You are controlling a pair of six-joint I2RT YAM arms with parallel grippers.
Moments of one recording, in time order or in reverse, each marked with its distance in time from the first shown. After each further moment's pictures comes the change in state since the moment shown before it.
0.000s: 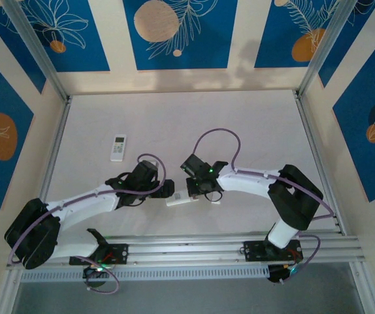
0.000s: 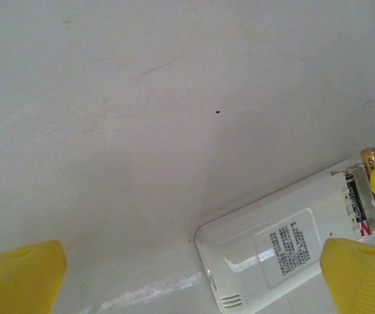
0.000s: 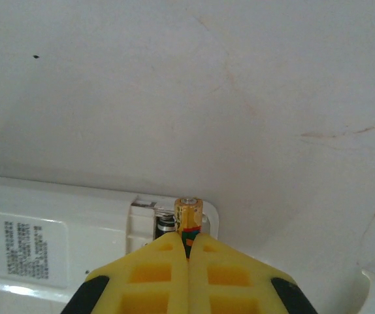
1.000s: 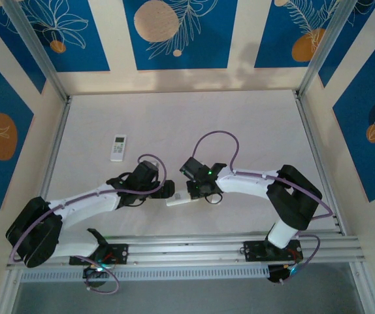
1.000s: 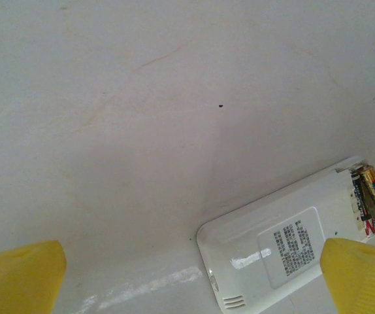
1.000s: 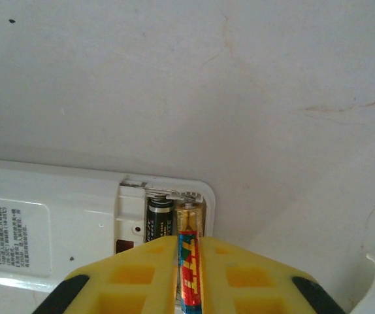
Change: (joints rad) left arm 0.000 0.018 -0.002 0.004 0.010 -0.011; right arm 0.018 0.003 -0.008 -0.024 0.007 0.007
